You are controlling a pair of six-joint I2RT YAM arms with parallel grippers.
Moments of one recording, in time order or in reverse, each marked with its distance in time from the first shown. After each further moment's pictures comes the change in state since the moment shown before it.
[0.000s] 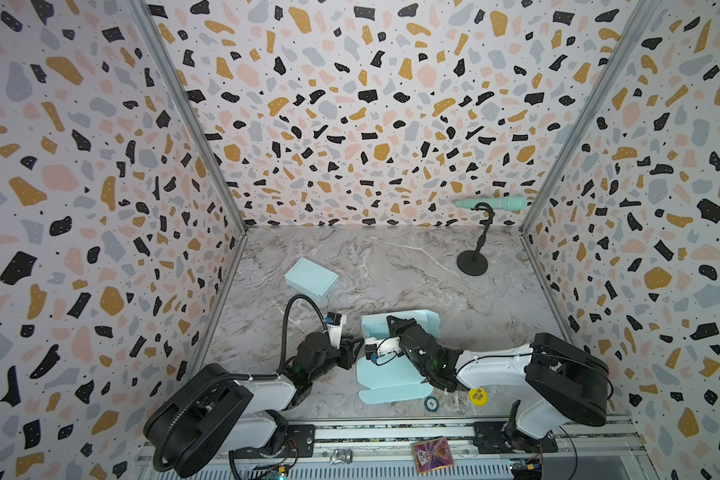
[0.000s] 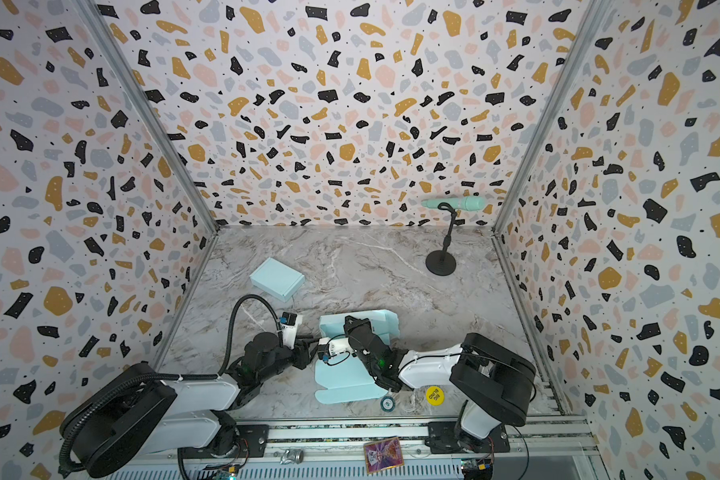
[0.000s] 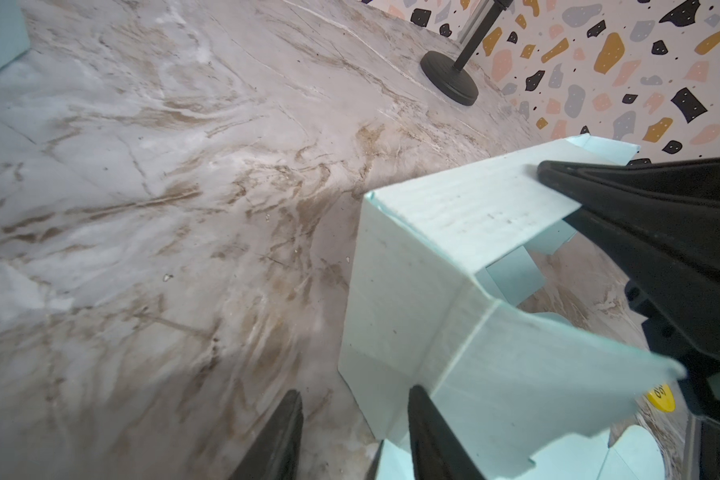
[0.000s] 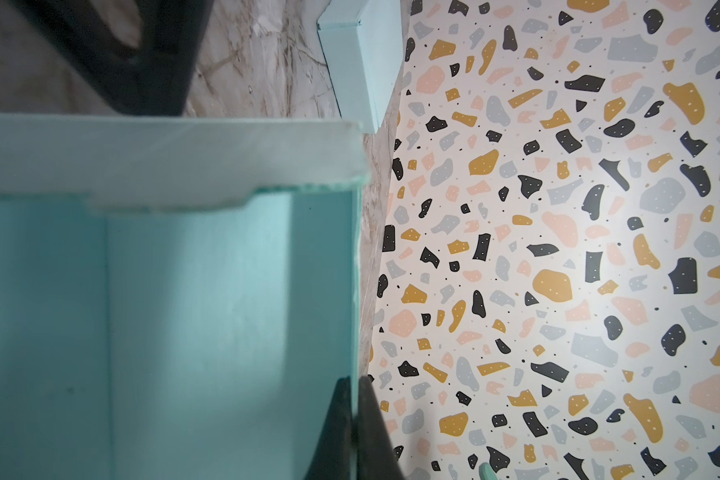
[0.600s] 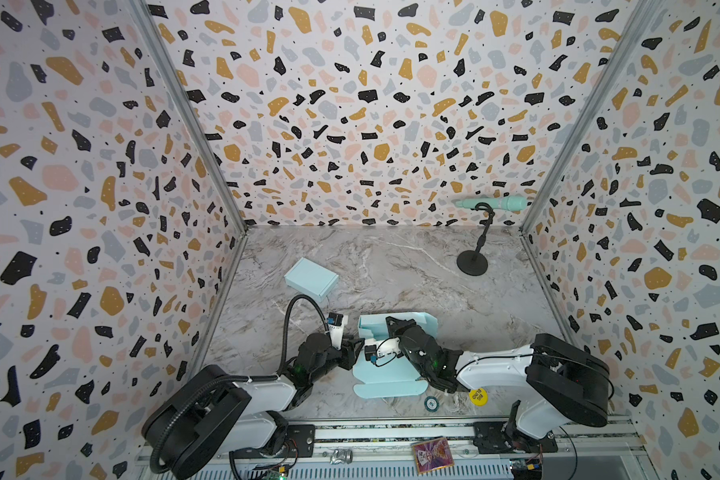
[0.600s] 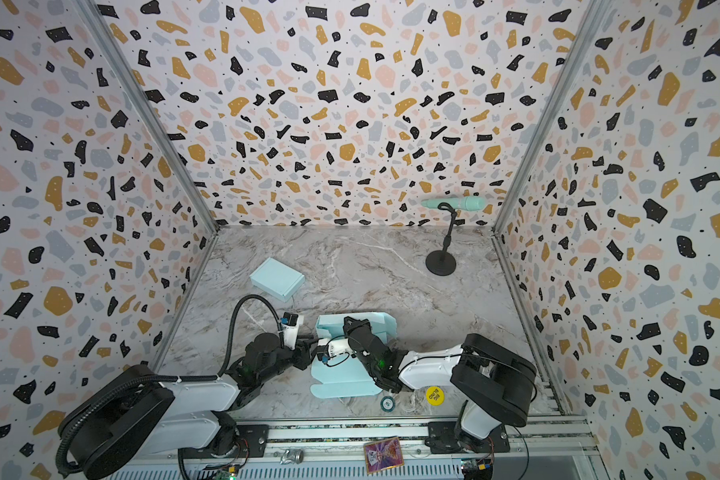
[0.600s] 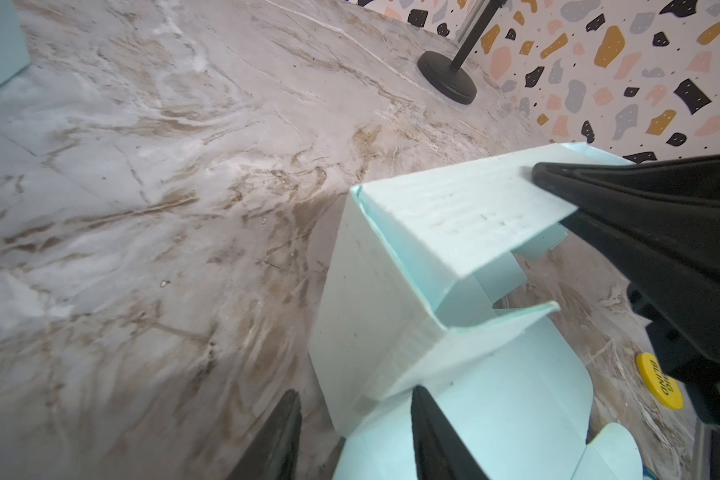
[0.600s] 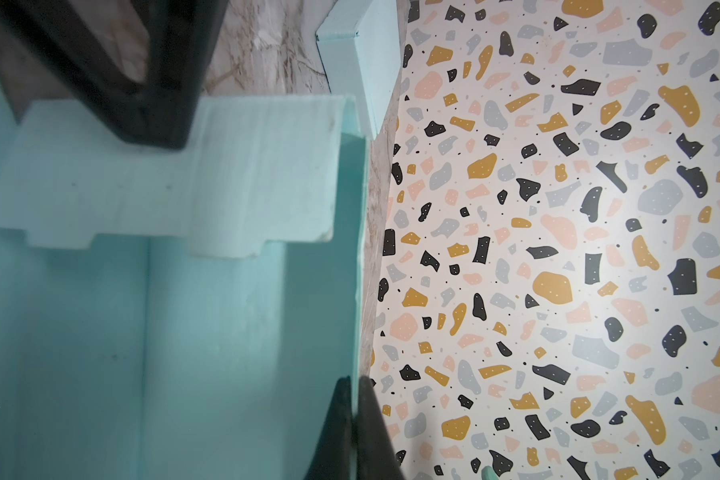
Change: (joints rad) left arm -0.014 0.014 0.027 -0.023 -0.037 0.031; right arm 0.011 -0.004 -0.002 0.001 -0.005 0.004
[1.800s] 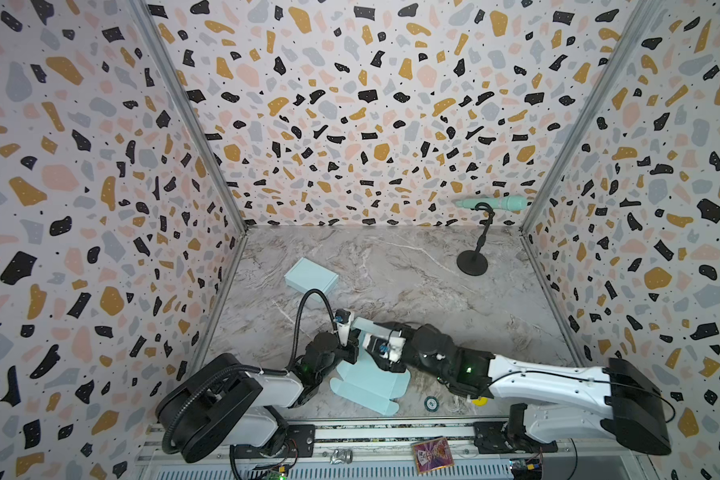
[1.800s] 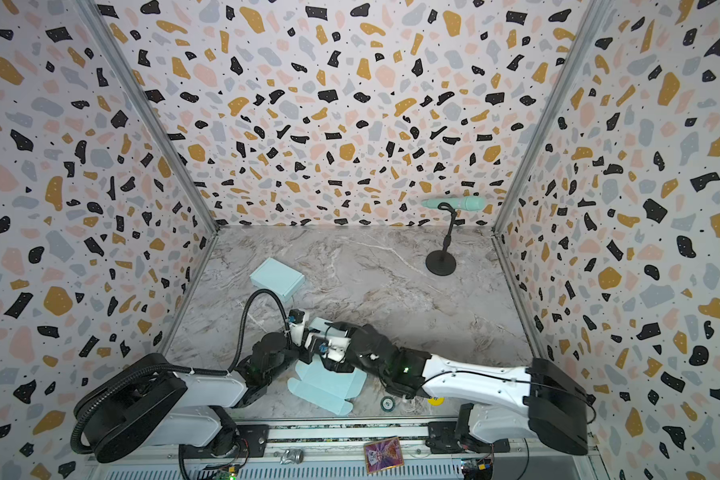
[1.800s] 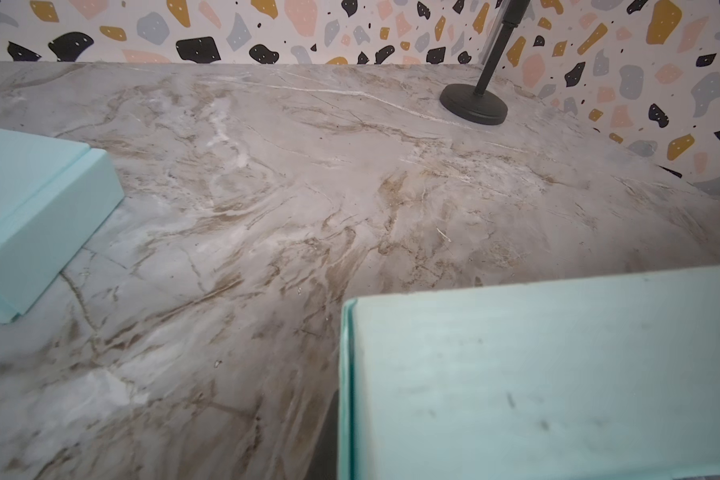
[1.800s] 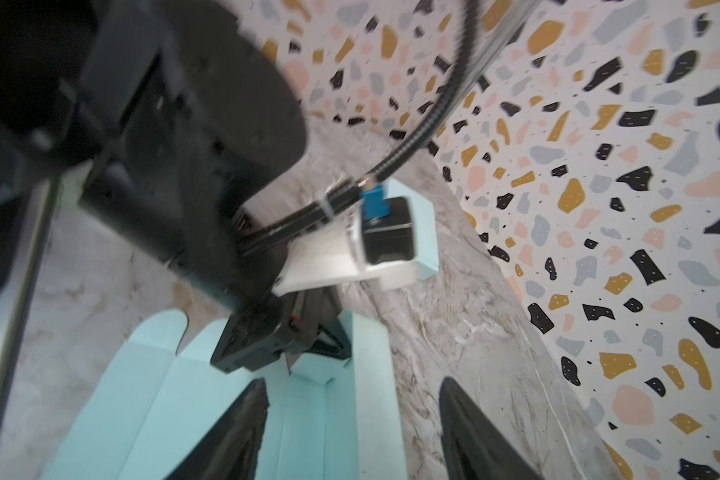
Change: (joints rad) left arm -0.084 0.066 0.018 0.130 -0.225 0.162; right arm 0.029 -0.407 0.112 -0.403 -0.405 0.922
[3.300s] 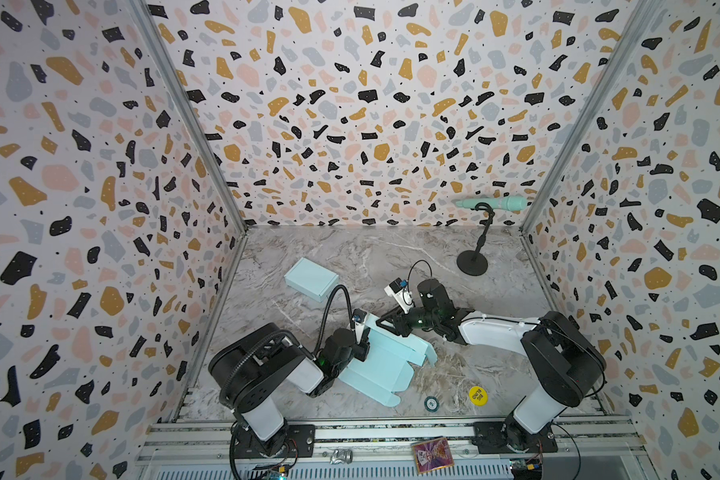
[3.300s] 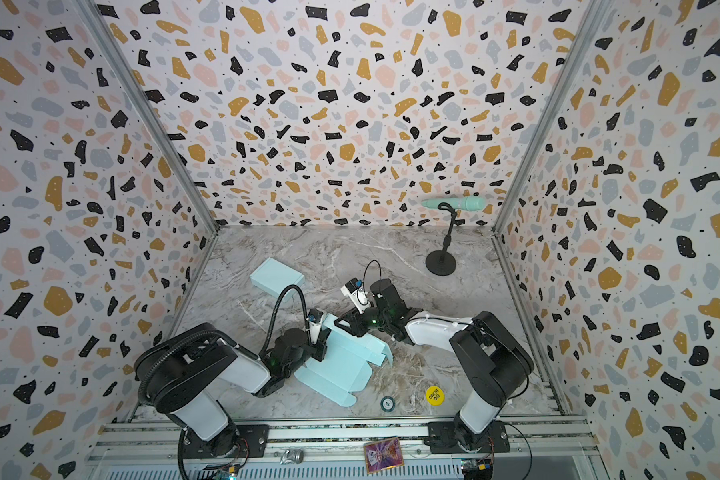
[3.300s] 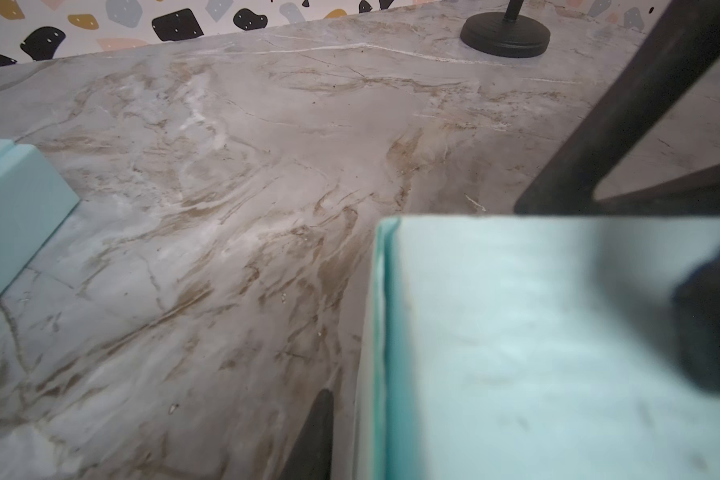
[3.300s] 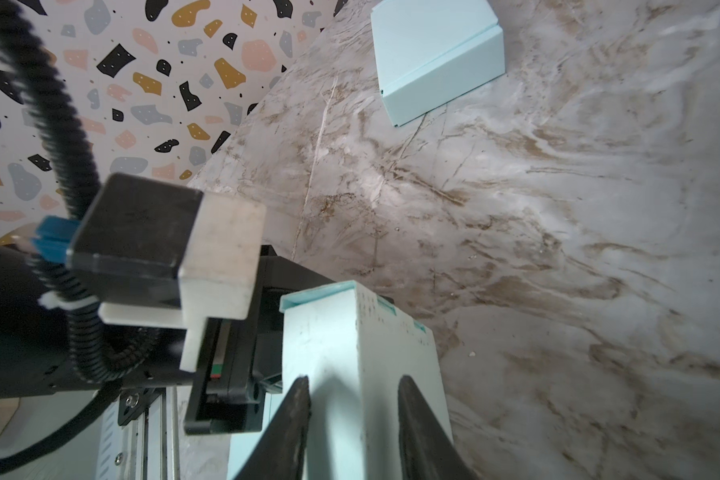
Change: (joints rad) left arm -0.055 0.329 0.119 0.129 -0.092 0.103; right arm -0.438 0.495 0.118 0.051 -0.680 0.599
